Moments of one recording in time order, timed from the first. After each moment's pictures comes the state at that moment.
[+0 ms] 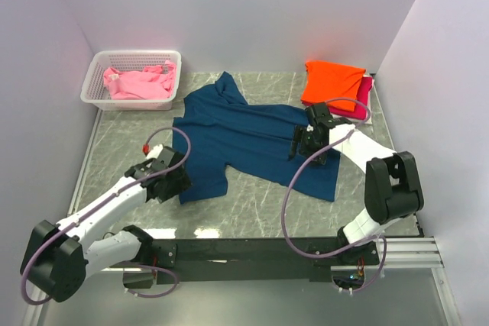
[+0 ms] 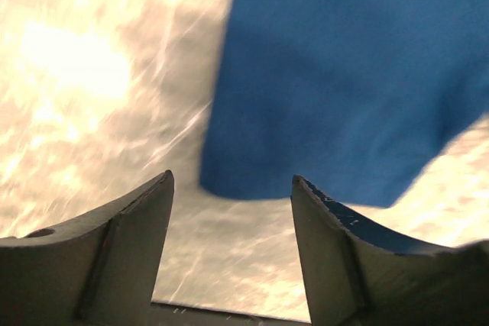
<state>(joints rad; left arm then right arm) -0.51 1.06 0.63 -0.68 -0.25 -0.97 0.26 1.59 1.04 -0.66 -0.09 0.51</state>
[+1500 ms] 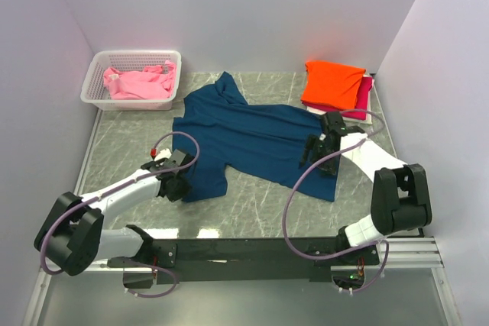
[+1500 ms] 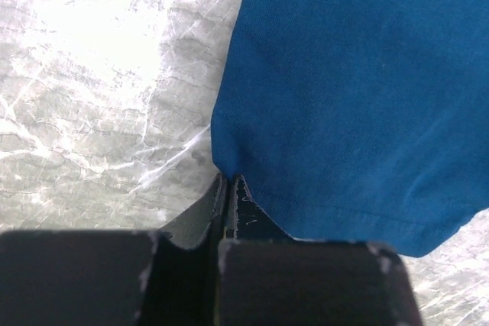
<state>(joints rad) -0.55 1.24 0.59 -0.60 -0.28 -1.05 0.18 1.49 0.92 -0.70 -0.11 0.53</state>
